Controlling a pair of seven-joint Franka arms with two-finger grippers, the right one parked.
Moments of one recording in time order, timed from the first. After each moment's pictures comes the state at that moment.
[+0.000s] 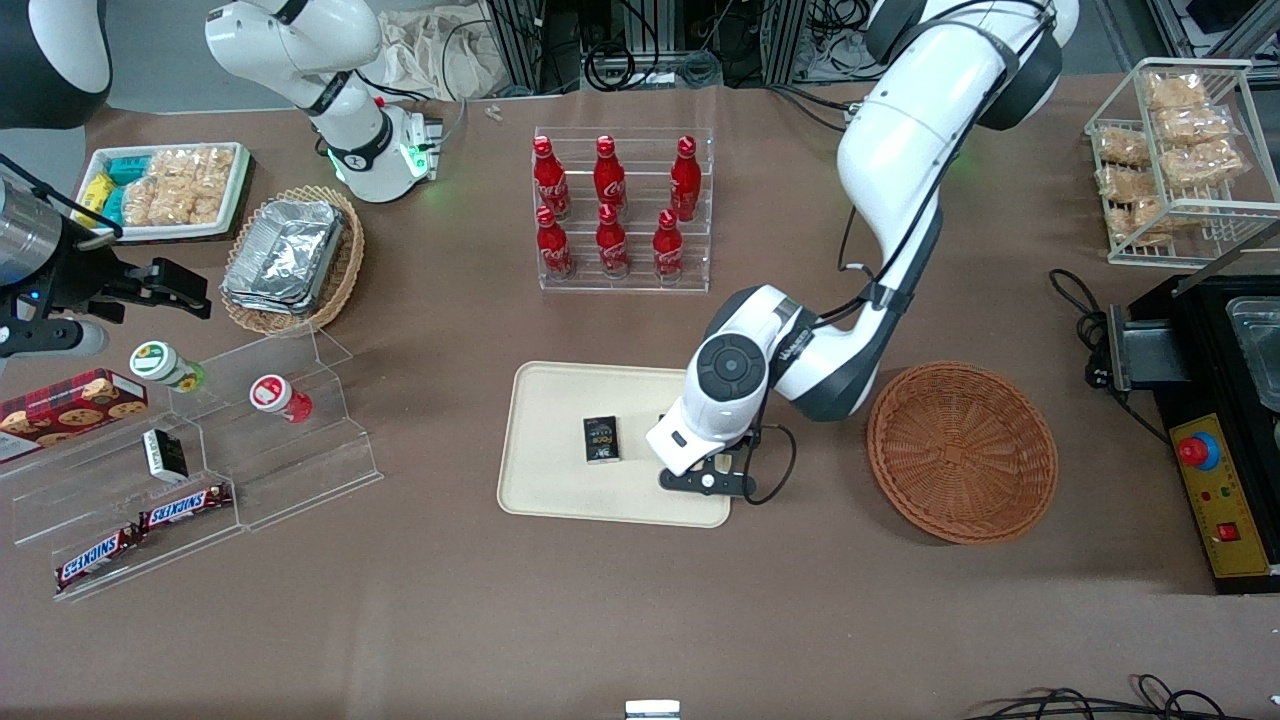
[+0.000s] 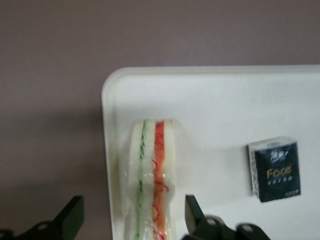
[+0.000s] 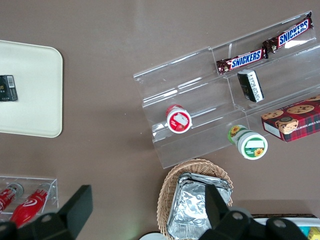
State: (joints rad) arm -0.47 0.80 -0.19 -1.26 0.13 2.08 -0.58
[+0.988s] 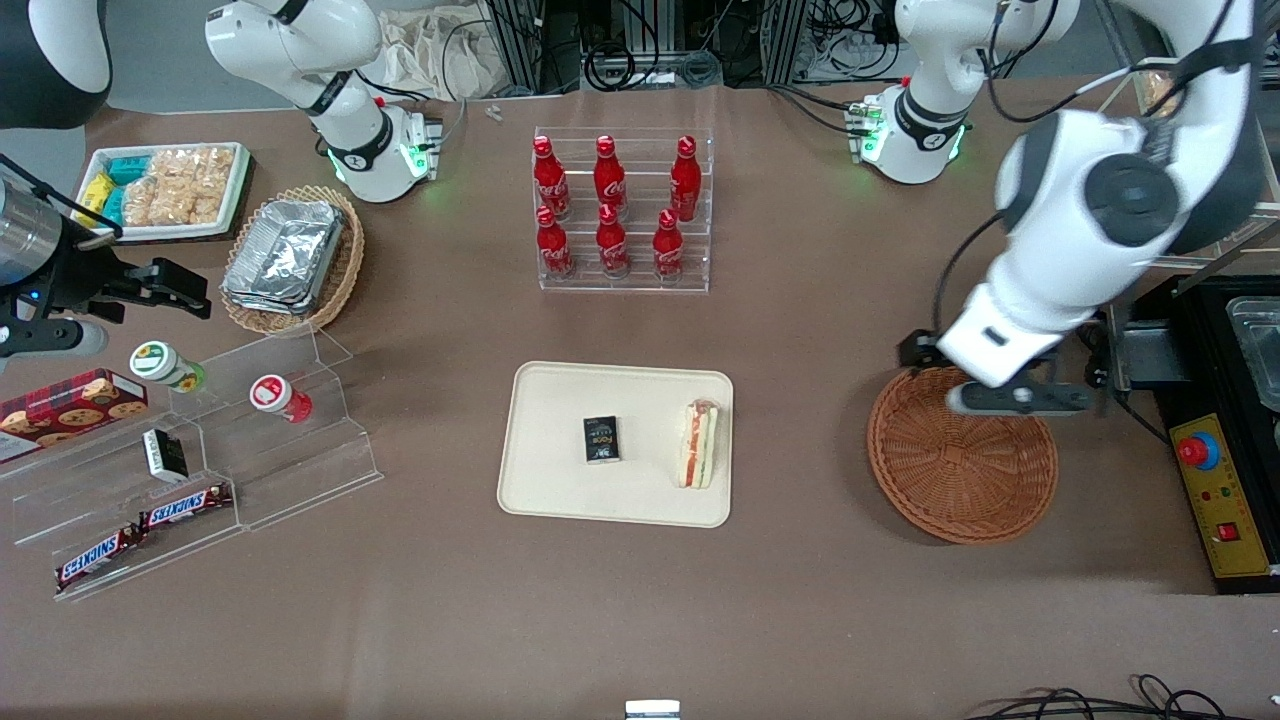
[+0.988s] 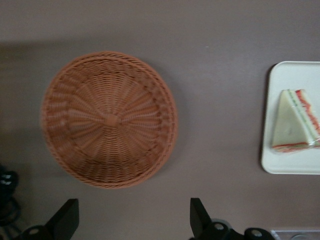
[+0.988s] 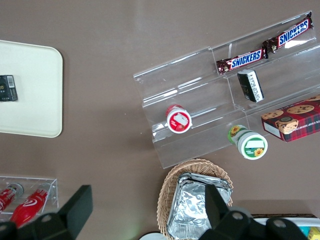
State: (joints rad) arm -0.04 0.09 -0.17 -1.81 0.04 1.94 -0.15
